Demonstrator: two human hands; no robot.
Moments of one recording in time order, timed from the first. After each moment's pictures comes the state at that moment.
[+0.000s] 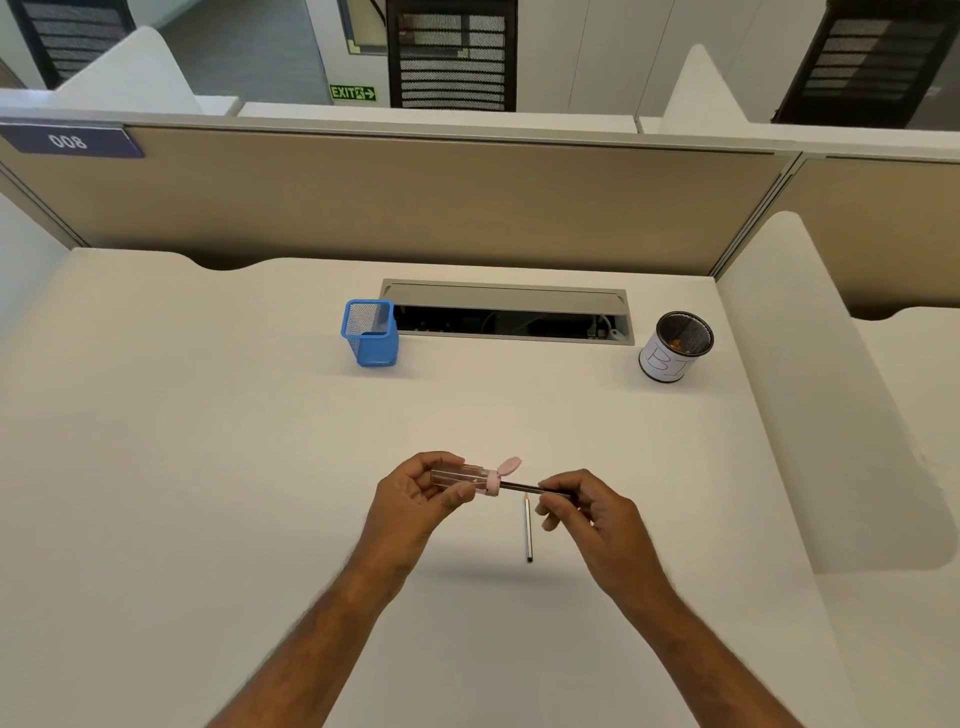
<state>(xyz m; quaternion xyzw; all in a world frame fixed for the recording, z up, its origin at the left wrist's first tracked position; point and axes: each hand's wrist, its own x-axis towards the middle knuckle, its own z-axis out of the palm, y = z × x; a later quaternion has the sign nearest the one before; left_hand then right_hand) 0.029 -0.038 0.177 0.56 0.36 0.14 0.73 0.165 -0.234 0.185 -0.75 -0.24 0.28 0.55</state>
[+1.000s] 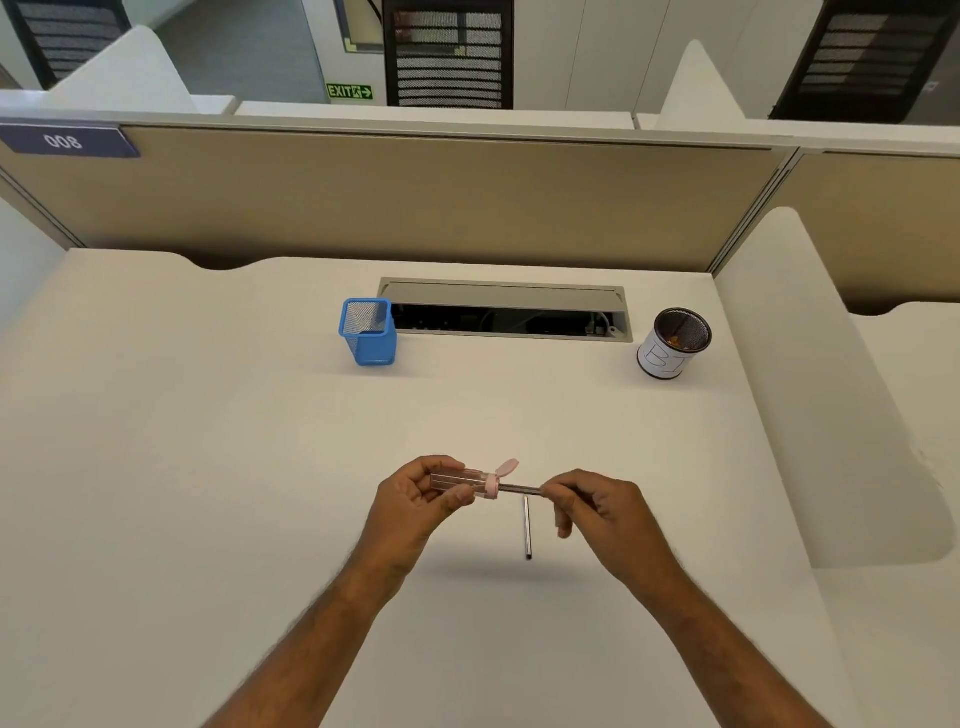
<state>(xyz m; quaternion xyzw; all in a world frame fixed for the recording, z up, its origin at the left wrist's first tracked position) 0.028 -0.040 0.172 0.56 0.35 0.13 0.74 0.182 -0.236 0.189 -0.79 -0.28 0.28 0.47</state>
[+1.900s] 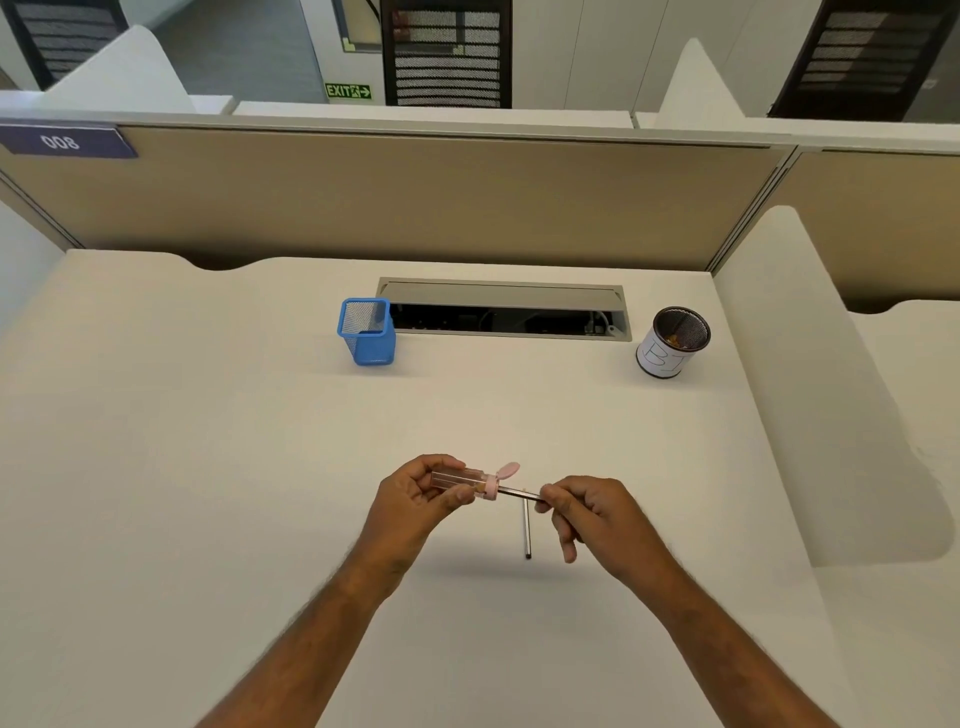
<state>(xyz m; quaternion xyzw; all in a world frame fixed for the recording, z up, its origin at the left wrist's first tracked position) 0.029 -0.037 0.172 0.57 0.34 0.12 0.74 0.184 -0.234 0.187 -0.76 -0.25 0.37 0.47</state>
